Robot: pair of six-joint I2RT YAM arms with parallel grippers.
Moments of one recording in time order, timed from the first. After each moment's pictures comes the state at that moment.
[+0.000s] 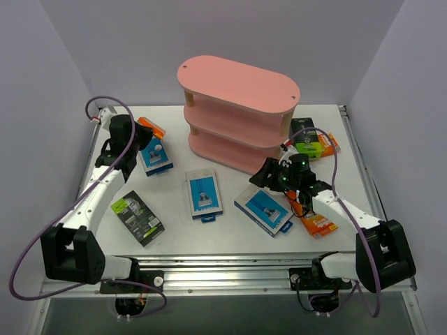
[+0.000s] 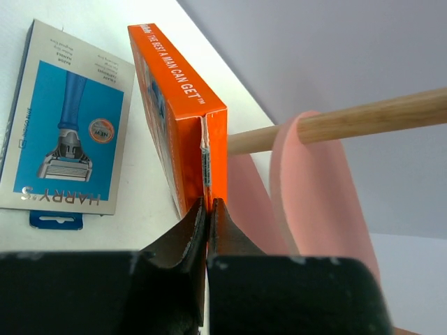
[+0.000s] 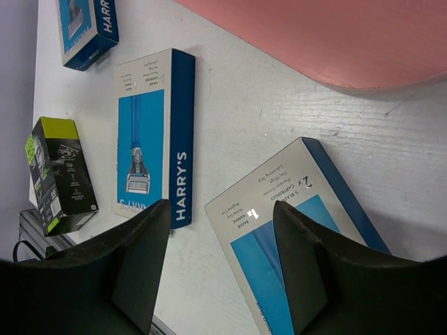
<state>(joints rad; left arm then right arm) -0.15 1.39 1.12 -0.13 -0.20 -0.98 0.33 1.28 0.63 0.07 -0.35 0.60</state>
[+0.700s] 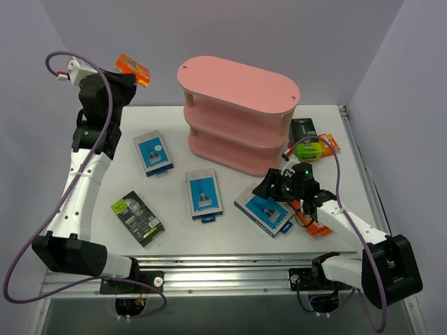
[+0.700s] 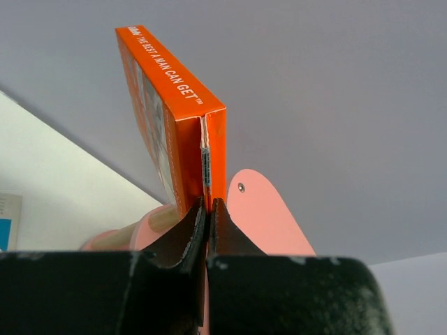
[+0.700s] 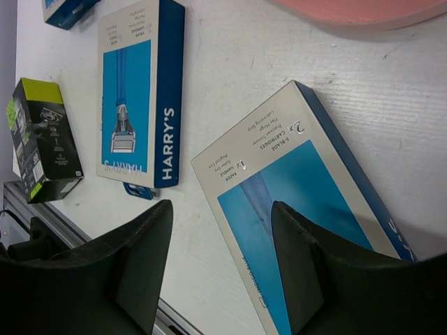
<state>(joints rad) -0.14 1.41 1.62 -0.22 -0.24 -0.93 0.33 1.16 0.53 -0.01 -0.38 0.55</state>
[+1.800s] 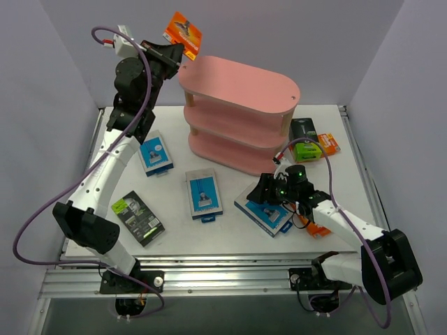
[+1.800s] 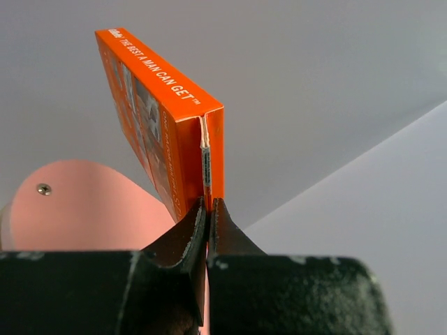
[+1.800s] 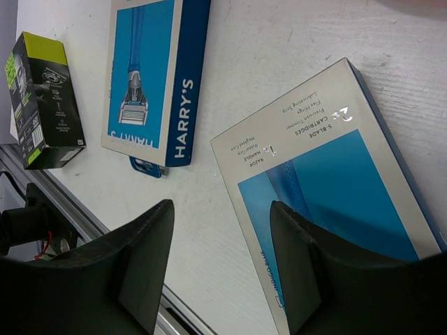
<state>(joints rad) -0.37 1.64 1.88 0.03 -0.14 -0.87 0.40 1.19 0.52 0.01 -0.41 0.52</state>
